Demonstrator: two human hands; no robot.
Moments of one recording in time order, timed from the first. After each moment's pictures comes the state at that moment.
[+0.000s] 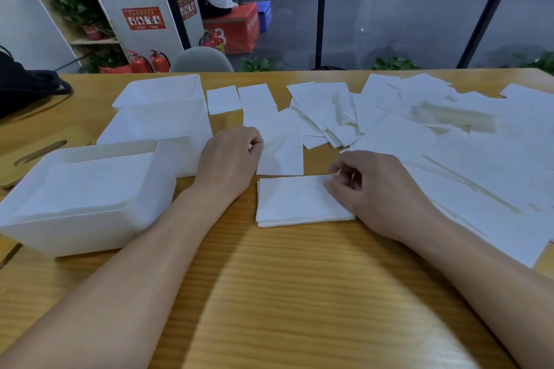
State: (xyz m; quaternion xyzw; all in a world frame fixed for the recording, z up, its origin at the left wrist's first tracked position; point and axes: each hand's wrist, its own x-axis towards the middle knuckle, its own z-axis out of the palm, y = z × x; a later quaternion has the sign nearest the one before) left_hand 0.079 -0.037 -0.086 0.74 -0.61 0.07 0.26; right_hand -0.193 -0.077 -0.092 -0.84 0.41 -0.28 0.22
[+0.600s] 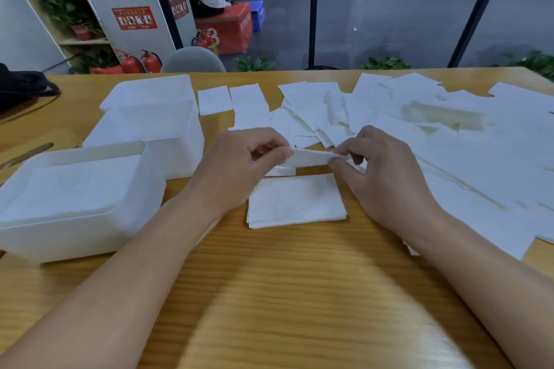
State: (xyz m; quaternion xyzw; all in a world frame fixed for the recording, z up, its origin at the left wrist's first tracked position) left_hand 0.049 -0.011 -0.062 0.59 -0.69 -0.14 0.41; right_hand -0.199 -0.082 -0.082 -0.82 0.43 -0.35 0.13
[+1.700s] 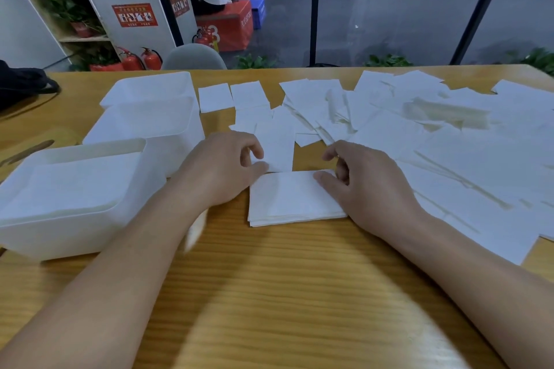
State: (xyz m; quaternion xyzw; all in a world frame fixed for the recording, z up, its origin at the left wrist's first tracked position) left_hand 0.075 -0.015 -0.063 0.72 -0.65 -0.09 0.22; right_hand -0.188 -0.078 -0.097 -0.85 0.42 -0.29 0.14
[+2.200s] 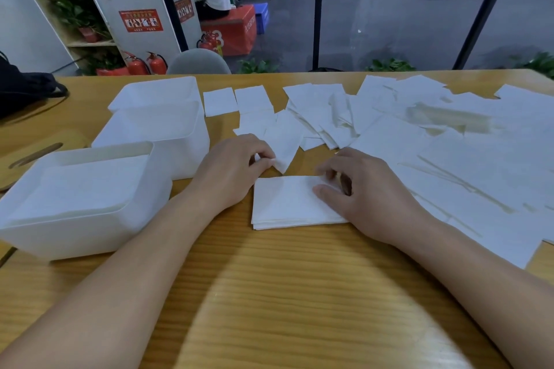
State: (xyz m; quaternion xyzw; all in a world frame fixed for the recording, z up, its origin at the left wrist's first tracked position) left_hand 0.076 -0.028 -0.081 0.69 -0.68 -0.06 0.25; right_hand -0.191 -0.075 -0.094 -0.87 0.37 -0.27 0.20
